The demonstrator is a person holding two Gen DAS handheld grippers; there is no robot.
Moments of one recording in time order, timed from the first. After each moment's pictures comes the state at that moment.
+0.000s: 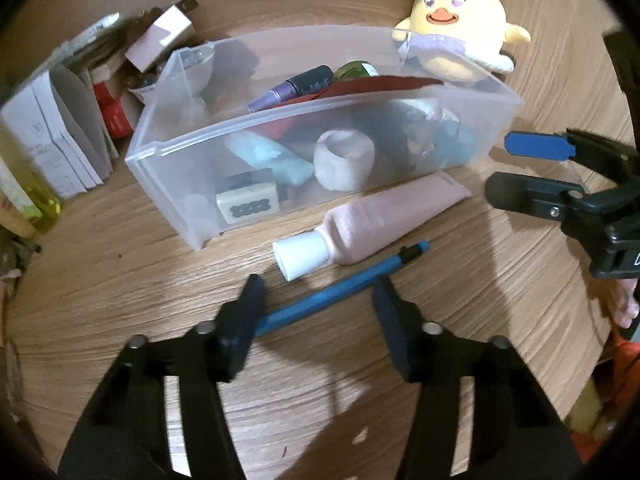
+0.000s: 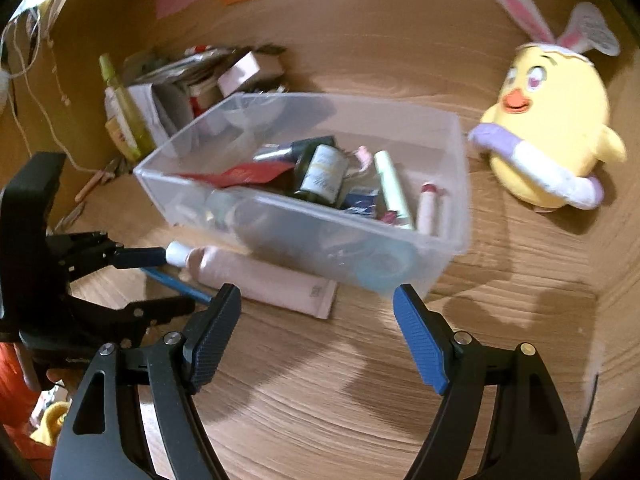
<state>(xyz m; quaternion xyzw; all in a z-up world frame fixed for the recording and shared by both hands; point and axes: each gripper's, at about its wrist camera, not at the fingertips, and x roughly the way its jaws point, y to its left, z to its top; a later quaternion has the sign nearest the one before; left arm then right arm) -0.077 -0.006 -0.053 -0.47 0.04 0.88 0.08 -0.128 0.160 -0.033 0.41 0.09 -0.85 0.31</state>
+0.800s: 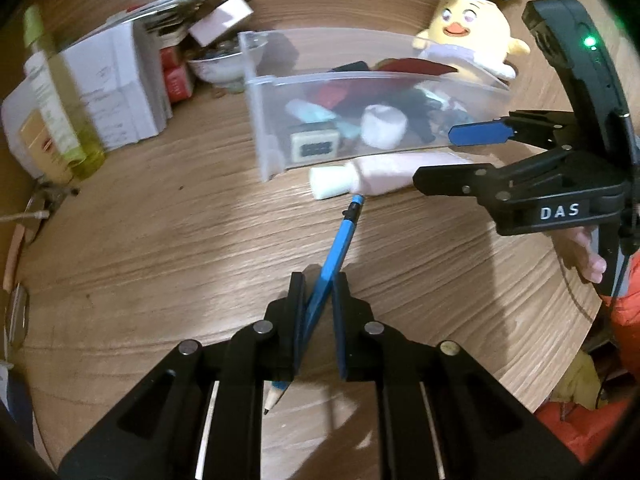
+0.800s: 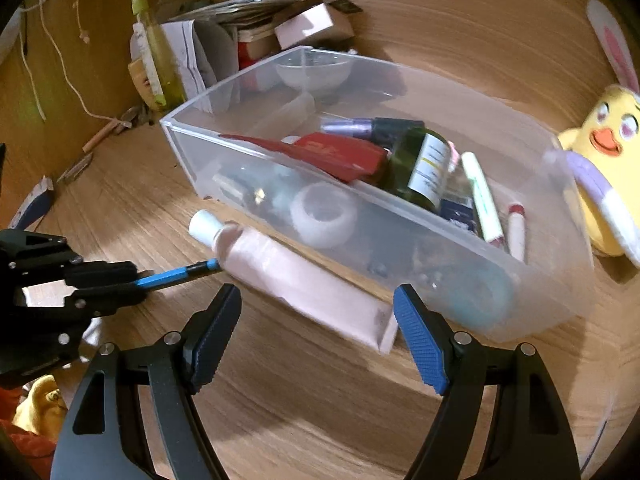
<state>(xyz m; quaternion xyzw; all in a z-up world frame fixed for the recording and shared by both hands) -0.024 -0.051 -0.052 -0.46 0.00 0.89 0.06 -0.129 0.088 -0.052 0.43 0.17 -0.82 0.34</state>
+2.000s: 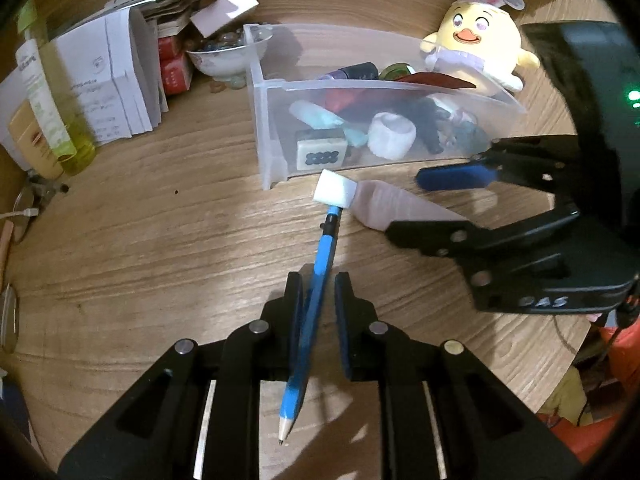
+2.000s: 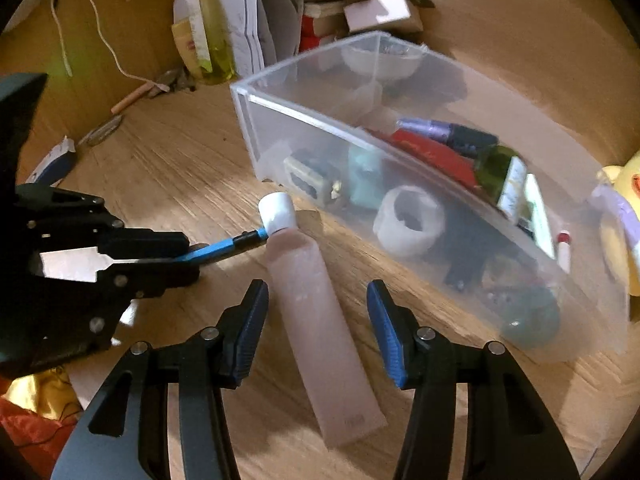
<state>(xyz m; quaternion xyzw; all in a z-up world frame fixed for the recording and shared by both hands) -0.042 -0.056 -0.052 -0.47 -0.02 0.88 0.07 -0.114 0.049 -0.063 0.45 0.22 -0.78 0.38</state>
